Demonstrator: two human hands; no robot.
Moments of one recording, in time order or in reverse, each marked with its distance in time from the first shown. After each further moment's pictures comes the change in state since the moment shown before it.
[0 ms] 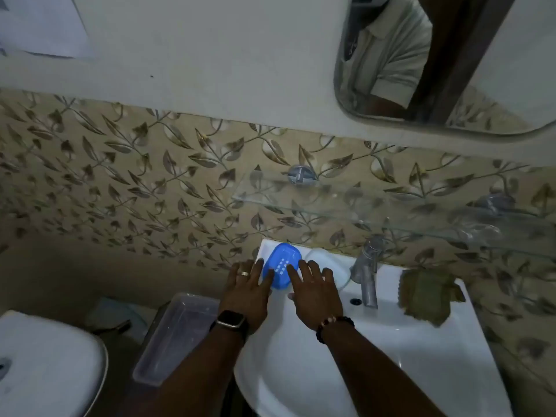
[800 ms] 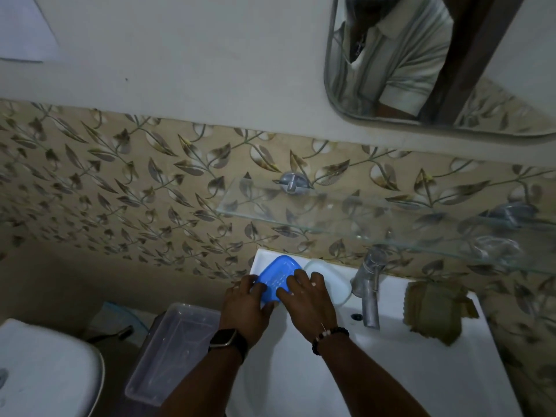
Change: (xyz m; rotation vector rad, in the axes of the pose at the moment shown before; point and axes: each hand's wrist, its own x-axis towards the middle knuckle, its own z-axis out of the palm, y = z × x) left_hand 0.019 0.016 0.008 -0.336 0.120 -0.210; right_hand 0.021 0.015 0.009 -0.038 0.289 -0.199
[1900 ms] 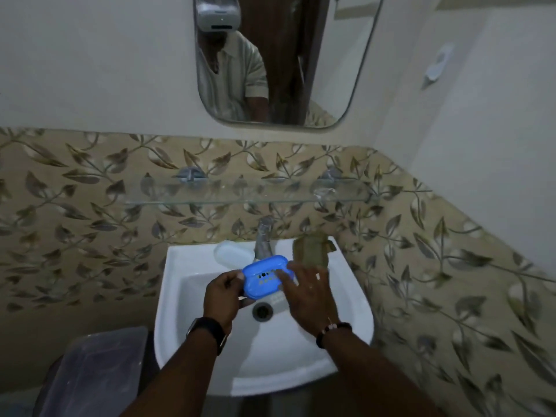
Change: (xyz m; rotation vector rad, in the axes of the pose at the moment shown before) left_hand -0.084 0.120 -0.028 -1.457 -0.318 -0.299; right_hand -0.191 0.021 -0.104 -0.152 0.284 0.388
